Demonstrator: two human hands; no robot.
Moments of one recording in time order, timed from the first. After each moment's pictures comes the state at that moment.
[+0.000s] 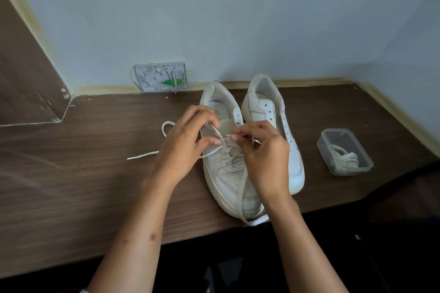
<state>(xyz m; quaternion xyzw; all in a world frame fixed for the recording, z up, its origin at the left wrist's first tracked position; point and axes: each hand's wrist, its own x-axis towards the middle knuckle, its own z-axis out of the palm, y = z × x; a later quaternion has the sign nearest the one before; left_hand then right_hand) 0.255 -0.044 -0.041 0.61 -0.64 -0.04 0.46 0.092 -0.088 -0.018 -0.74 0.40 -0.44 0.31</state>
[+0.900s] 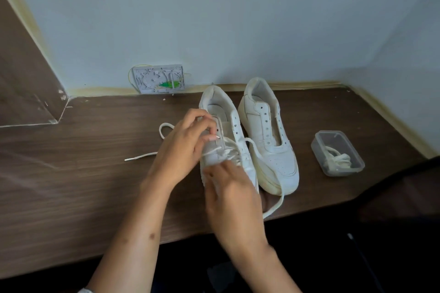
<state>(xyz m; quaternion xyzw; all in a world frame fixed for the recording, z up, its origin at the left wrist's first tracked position) 0.255 -0.046 -0.046 0.61 -0.67 0.01 0.42 0.096 -0.015 -0.037 -0.86 0.40 -0.32 0.10</state>
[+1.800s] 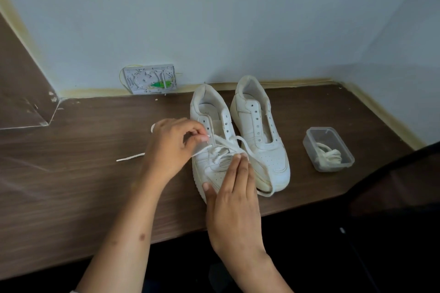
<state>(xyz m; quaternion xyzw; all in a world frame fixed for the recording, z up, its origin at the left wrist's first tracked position) 0.253 -0.045 -0.039 0.65 -0.63 -0.02 0.44 0.086 -0.008 -0.068 -0.81 0.56 -0.20 -0.01</state>
